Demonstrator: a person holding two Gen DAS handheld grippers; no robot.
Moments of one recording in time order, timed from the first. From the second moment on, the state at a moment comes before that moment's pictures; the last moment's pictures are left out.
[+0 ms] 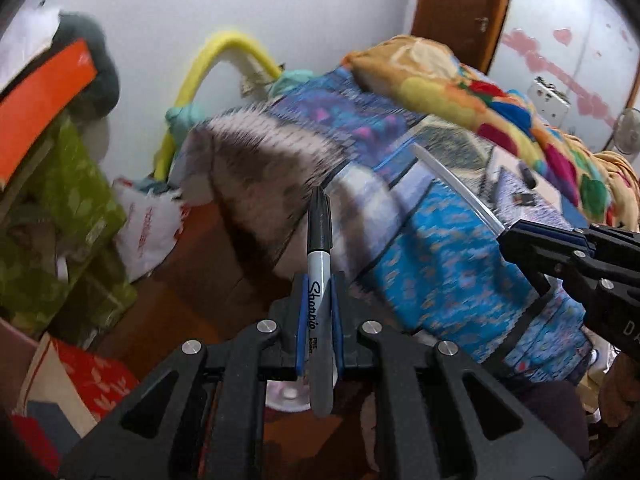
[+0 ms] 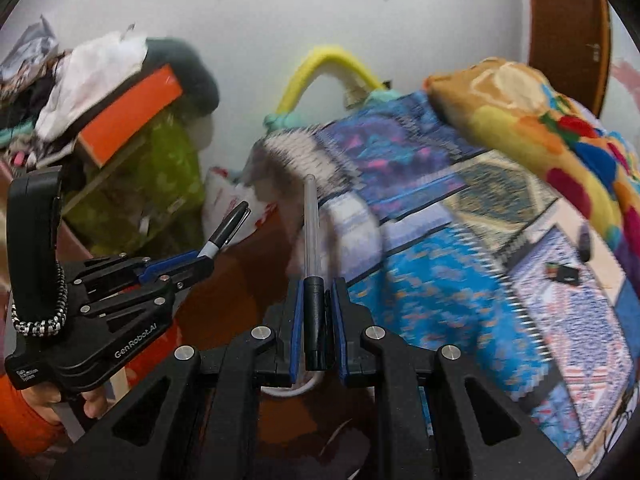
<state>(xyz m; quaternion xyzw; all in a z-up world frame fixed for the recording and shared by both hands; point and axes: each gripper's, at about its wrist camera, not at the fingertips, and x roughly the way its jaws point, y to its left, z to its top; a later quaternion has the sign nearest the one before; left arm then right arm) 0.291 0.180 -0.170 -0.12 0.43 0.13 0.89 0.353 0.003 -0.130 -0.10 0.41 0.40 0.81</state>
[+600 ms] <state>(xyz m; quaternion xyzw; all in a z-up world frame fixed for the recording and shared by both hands) 0.279 0.246 -0.348 -0.23 0.55 0.15 0.79 0.349 0.112 -0.276 -0.19 0.55 0.42 0.69</state>
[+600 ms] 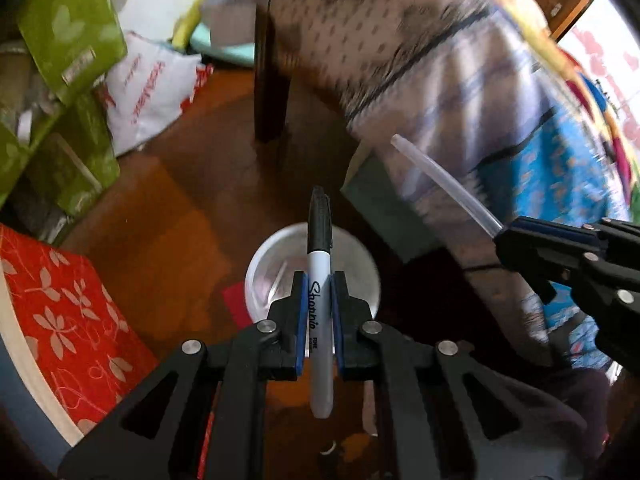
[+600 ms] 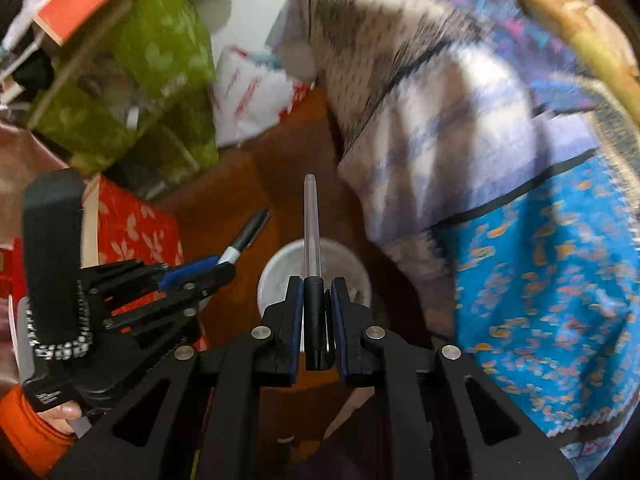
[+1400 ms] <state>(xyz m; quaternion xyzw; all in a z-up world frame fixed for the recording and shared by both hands) 0.277 0.244 -0.317 -0.19 0.54 0.16 0.80 0.355 0.106 -0.266 -0.19 0.55 0.42 0.70</state>
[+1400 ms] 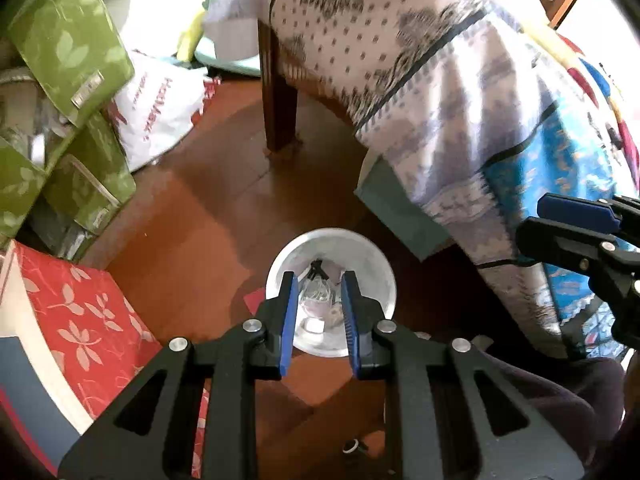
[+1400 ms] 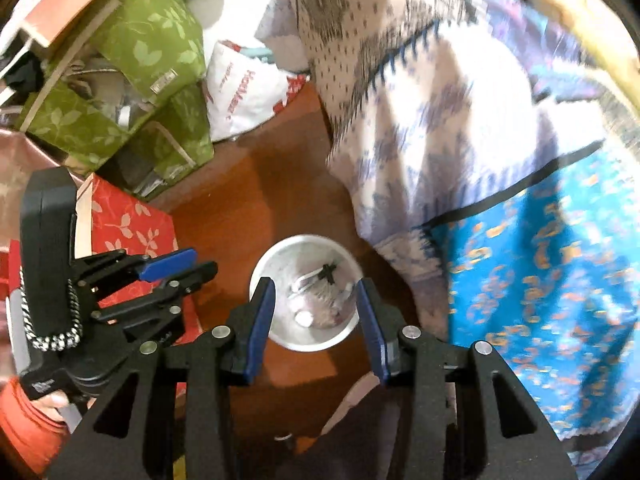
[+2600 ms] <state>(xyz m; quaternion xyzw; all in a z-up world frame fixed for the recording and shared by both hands) 0.375 0.041 -0.122 -0.07 0.40 0.02 0.92 0.410 -0.138 -0.094 -0.10 0.37 0.25 0.89</state>
